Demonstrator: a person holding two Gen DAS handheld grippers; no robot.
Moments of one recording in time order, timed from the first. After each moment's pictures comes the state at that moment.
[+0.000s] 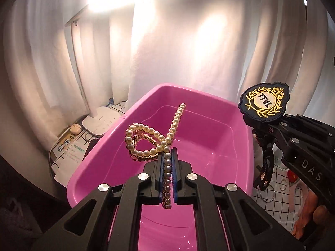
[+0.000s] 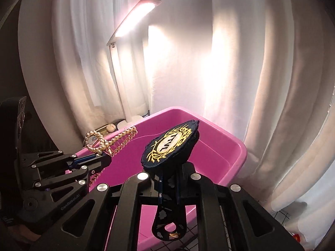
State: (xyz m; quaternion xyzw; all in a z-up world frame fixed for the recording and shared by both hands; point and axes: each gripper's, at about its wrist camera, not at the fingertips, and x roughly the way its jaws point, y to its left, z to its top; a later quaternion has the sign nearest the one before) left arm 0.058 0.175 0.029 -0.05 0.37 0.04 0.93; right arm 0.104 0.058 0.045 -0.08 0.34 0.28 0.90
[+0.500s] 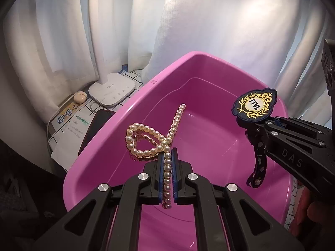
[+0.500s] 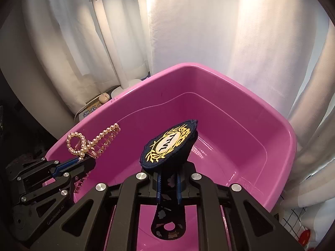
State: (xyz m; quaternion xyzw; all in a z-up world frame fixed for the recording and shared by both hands) left arm 0.084 0.226 -0.025 -0.10 0.45 0.06 0.88; right arm 0.170 0.106 -0.014 -0.09 0.46 0.25 0.85
